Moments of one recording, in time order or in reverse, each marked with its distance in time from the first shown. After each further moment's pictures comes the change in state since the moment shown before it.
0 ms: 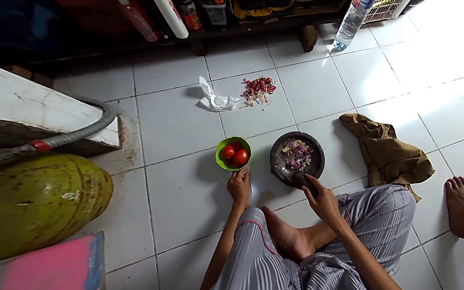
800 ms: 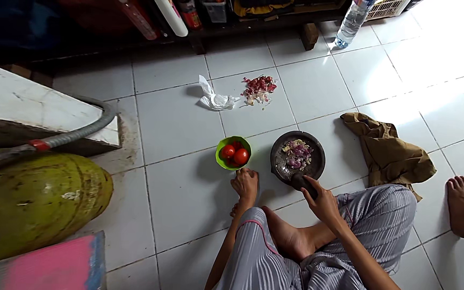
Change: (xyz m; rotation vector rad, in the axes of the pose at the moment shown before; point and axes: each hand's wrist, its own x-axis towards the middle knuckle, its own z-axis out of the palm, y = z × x) left_hand 0.008 0.047 -0.009 0.240 -0.269 -0.270; right_hand -0.003 0.000 0.002 -0.002 -0.033 0.007
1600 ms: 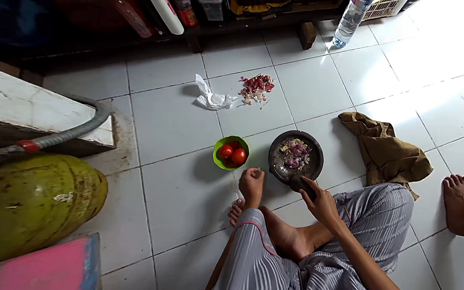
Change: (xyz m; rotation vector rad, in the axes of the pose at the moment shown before) left_hand -0.030 0.026 -0.023 -0.351 0.011 0.100; right_hand -0.004 0.001 0.000 0.008 0.005 -0.022
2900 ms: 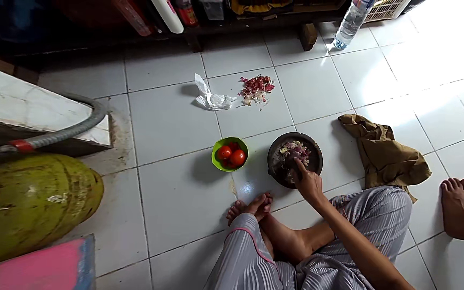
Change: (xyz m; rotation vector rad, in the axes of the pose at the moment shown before) left_hand -0.047 -0.055 0.004 -1.259 -0.745 -0.680; right_hand 0.067 -0.022 0.007 -0.224 0.036 0.021
